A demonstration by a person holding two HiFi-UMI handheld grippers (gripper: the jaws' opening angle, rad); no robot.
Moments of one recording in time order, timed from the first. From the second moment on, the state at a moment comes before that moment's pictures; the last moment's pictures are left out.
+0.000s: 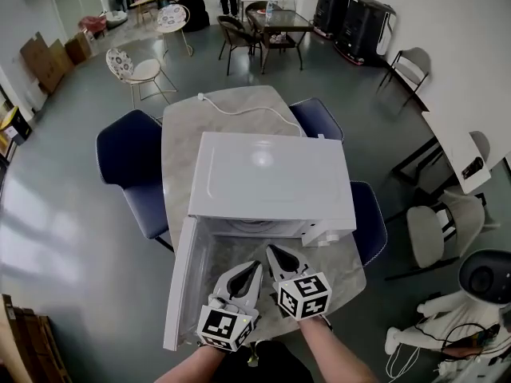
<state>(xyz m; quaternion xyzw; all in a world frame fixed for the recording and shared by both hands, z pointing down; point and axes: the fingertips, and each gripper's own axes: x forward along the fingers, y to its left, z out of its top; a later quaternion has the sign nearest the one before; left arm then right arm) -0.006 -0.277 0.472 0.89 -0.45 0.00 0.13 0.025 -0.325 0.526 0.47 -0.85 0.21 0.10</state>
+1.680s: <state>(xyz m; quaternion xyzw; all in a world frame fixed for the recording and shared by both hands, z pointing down) 0.000 -0.229 0.311 0.90 -0.44 -0.06 0.04 0.036 -0.267 0.323 0.45 -0.88 0.12 0.00</state>
